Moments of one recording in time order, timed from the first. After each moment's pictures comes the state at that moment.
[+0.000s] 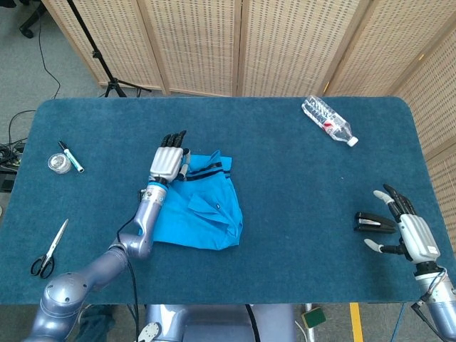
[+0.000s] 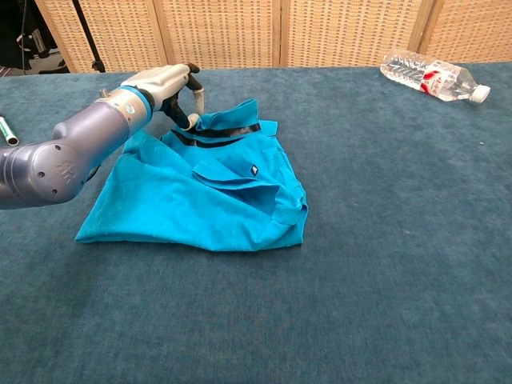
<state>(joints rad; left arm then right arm) -1.04 -2.06 -0.39 -0.51 1.07 0.76 0.08 0.23 -1.12 0.07 -1.47 -1.49 1.30 0.54</state>
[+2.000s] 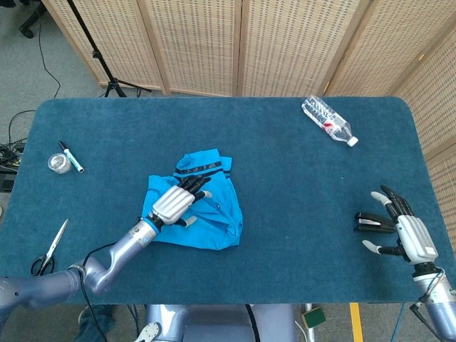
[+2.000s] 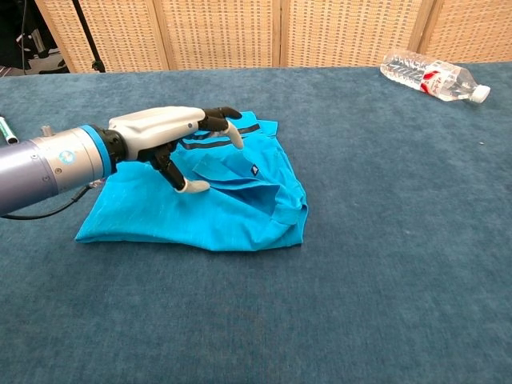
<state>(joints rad) -0.84 -1.70 -0.10 -1.19 1.46 0.90 -0.10 0.23 -1.12 0.06 -1.47 -1.50 1.30 0.53</state>
